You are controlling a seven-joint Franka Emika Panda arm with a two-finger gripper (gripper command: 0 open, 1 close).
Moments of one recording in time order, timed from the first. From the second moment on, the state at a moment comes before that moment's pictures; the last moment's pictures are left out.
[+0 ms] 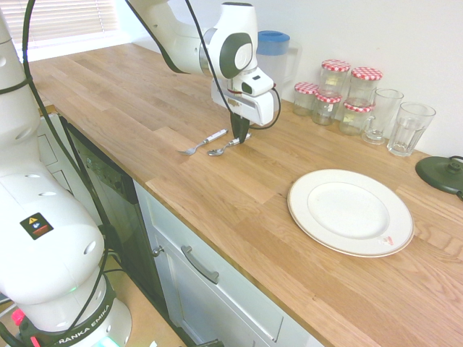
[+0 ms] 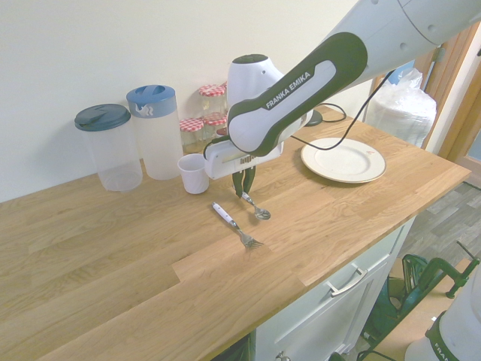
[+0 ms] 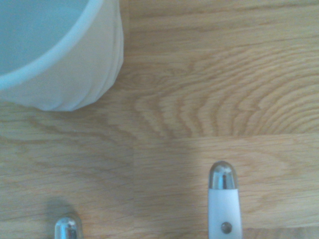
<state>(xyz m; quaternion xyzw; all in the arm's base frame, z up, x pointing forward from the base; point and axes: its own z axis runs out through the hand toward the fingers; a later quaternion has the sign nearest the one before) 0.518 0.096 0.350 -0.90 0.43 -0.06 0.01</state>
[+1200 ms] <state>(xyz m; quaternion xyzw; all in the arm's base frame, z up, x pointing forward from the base) 0.468 -0.220 0.407 -0.89 0.45 -0.04 0.03</state>
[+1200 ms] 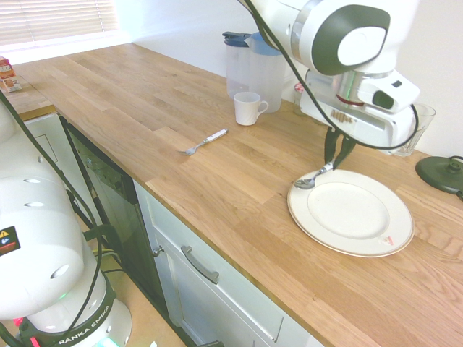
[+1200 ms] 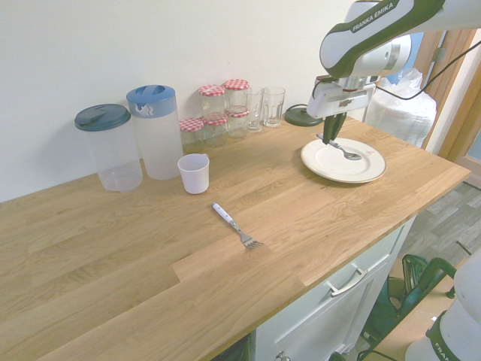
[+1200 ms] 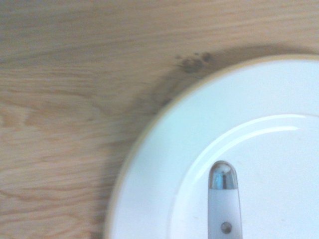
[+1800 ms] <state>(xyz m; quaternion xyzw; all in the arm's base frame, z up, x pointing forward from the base) 0.506 -0.264 0.350 -0.88 0.47 -0.05 0.03</state>
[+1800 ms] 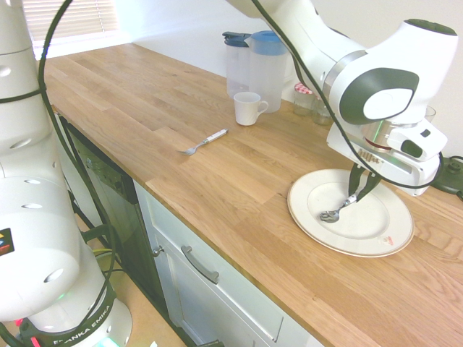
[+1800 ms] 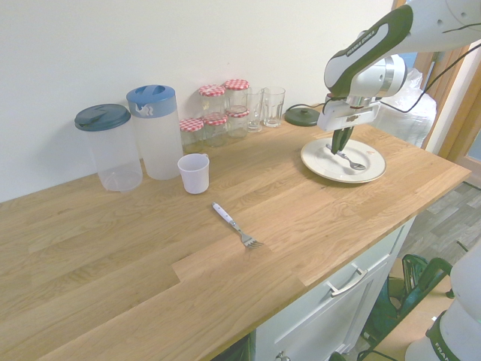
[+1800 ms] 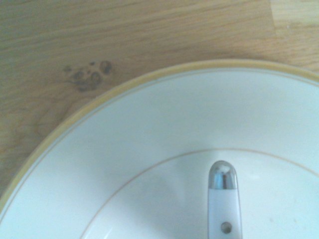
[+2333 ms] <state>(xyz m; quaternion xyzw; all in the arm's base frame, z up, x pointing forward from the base) 0.514 -0.272 0.350 -0.88 0.47 -0.05 0.03</state>
